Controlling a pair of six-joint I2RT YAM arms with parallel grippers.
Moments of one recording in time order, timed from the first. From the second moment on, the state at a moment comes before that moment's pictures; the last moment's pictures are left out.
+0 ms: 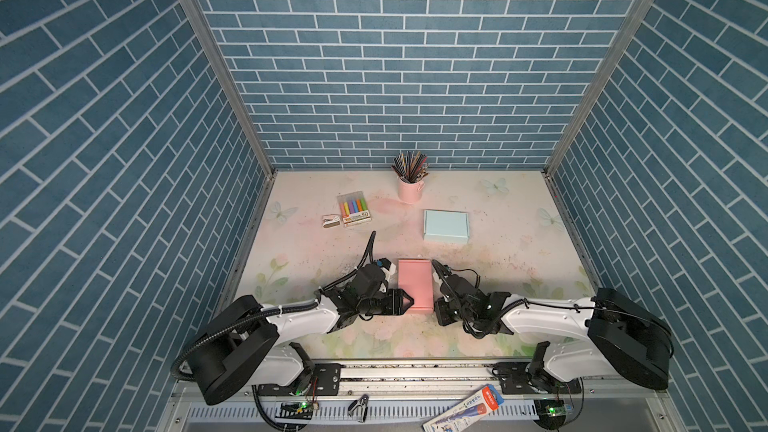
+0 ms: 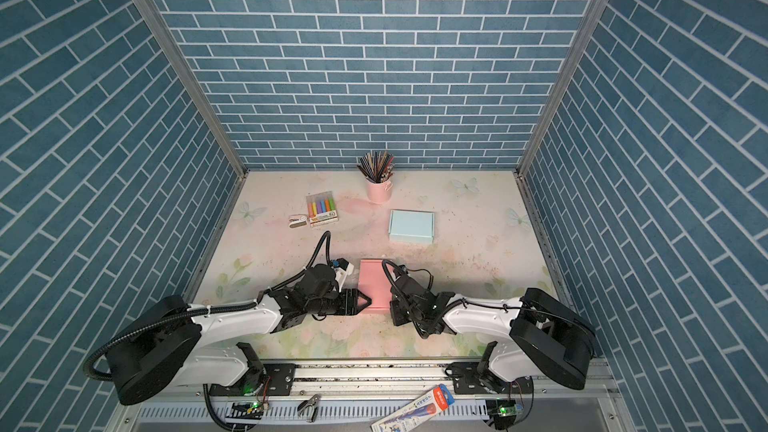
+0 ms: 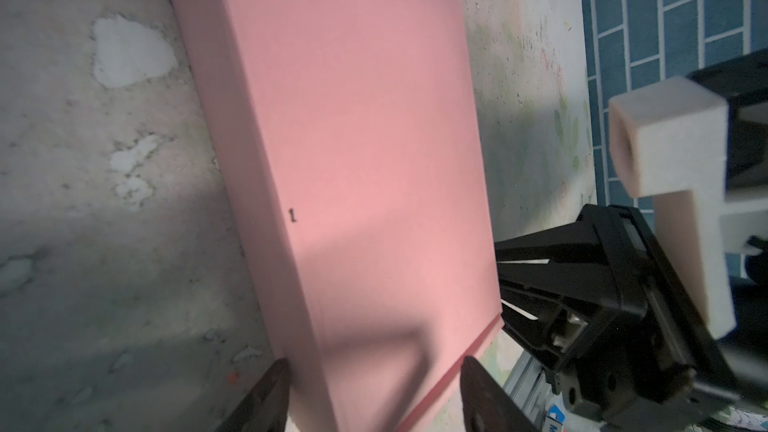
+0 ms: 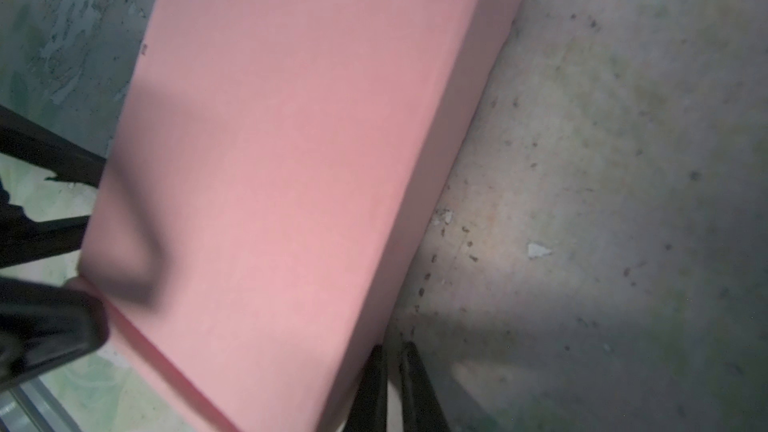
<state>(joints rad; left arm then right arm) -0.82 1.33 0.40 0.18 0.33 -0.82 1.06 1.37 0.48 -0.05 0.02 0.66</state>
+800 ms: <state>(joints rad) -0.53 1.17 0.42 -0.03 0.42 -0.61 1.12 1.43 0.64 -0.10 -0.03 0.55</state>
